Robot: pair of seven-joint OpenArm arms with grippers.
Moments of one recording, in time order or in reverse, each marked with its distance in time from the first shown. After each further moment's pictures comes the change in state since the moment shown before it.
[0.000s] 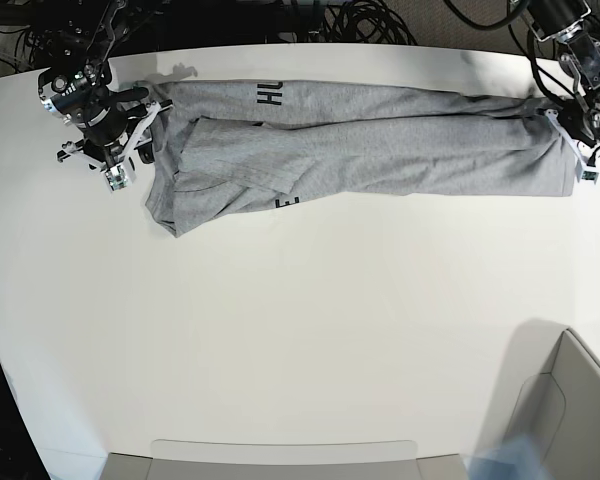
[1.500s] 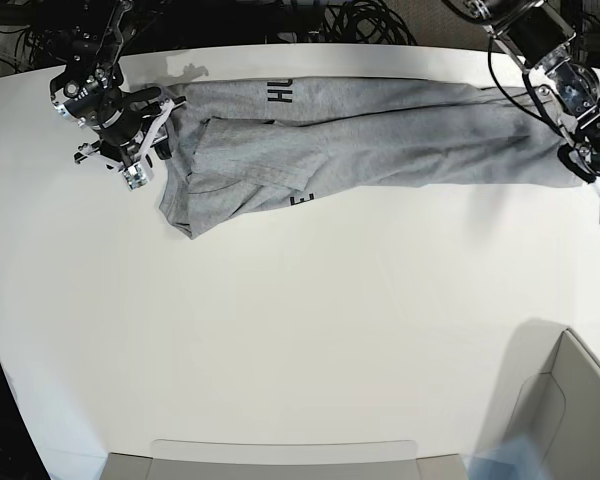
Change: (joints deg) left arm -10.1 5.6 -0.3 10.5 28.0 0.0 -4.9; right arm 0.1 0.3 -3.9 -2.5 -0.2 0.0 0.1
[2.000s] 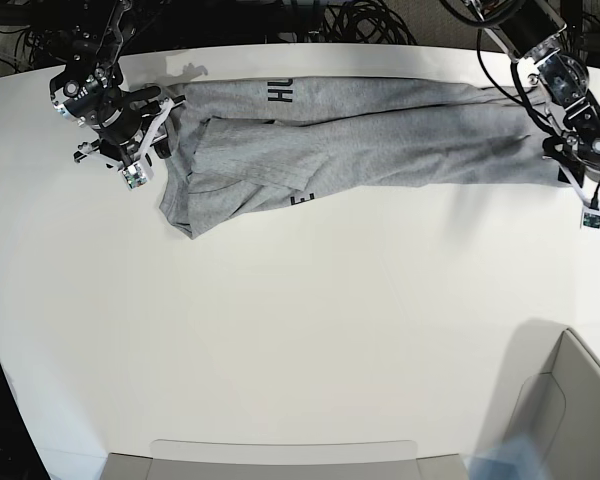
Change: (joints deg) left arm 3.0 1.9 0.3 0.0 0.4 -0.3 -13.1; right arm -0.1 0.0 0.0 0.0 0.0 0.0 -0.1
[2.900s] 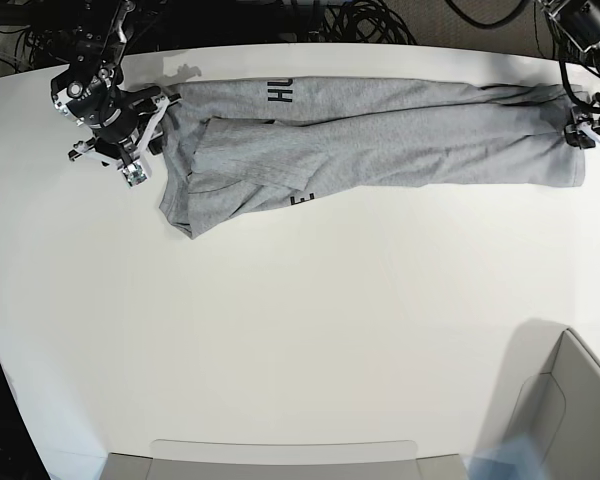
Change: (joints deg) left arm 5.2 -15.8 -9.5 -25.5 -51.3 0.3 17.1; right arm 0.0 -0.2 -0.1 0.0 -5.9 0.0 0.2
